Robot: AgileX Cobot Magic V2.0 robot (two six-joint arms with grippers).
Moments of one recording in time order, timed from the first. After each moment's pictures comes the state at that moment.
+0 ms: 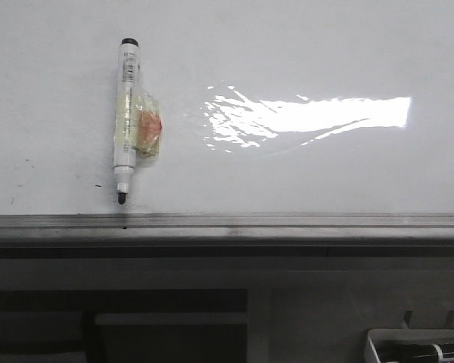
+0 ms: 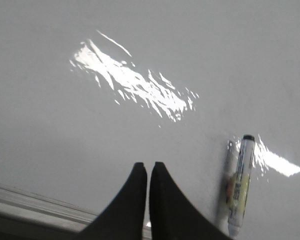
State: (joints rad) left arm -0.18 0.03 -0.06 -0.71 0.19 0.05; right arm 0.14 -0.01 -0.08 0.20 0.14 0.12
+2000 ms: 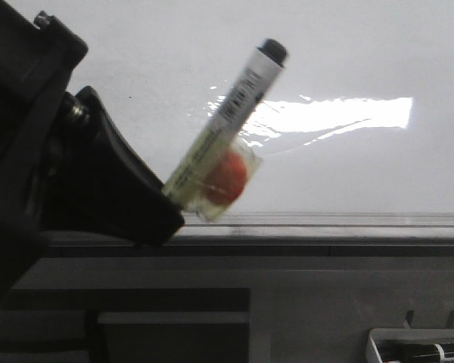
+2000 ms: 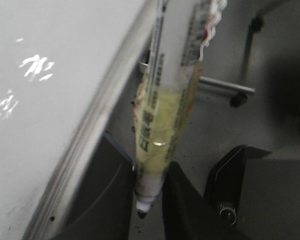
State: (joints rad) left arm -0.85 1.23 -0.69 -0.59 0.42 0.91; right arm 0.26 0.41 -0.48 0.87 0.78 -0.91
